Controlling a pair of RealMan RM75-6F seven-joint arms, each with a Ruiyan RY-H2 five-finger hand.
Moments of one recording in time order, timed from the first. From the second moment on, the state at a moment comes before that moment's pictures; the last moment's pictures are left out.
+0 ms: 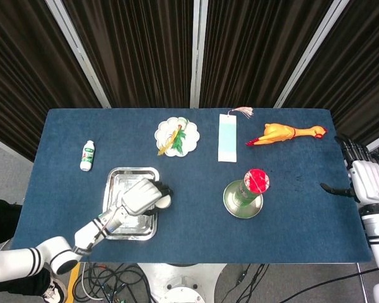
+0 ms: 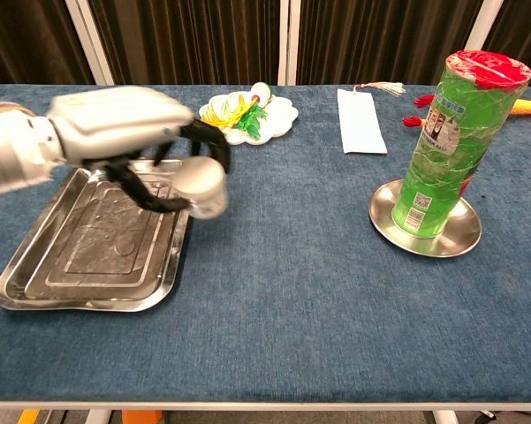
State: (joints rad) left arm -0.77 -1.47 -0.05 -1.51 1.55 0.97 0.17; right arm 0.33 -1.00 0.20 -1.58 -1.33 1.24 0.29
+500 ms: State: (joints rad) left arm -0.70 -1.47 -0.01 -1.34 1.45 0.95 0.14; right arm 0.33 -1.00 0.20 -1.60 -1.33 1.23 0.26
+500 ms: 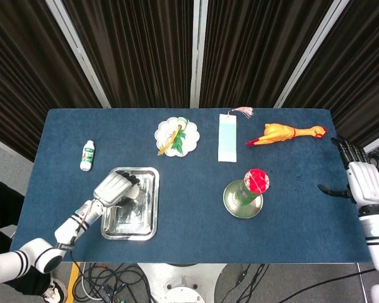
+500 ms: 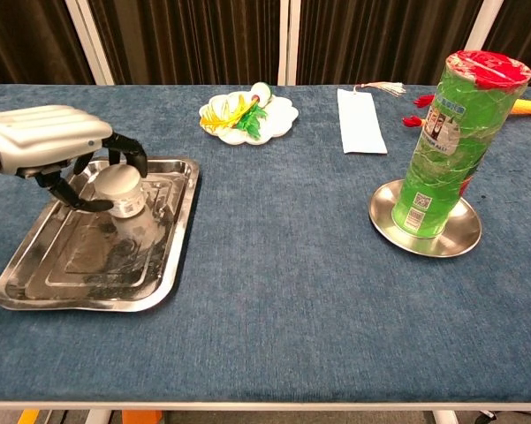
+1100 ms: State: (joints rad) left arm -0.51 -1.35 -0.01 -1.47 1.35 1.19 0.21; right arm 0.28 -1.00 0.18 -1.62 -1.37 1.32 0.19
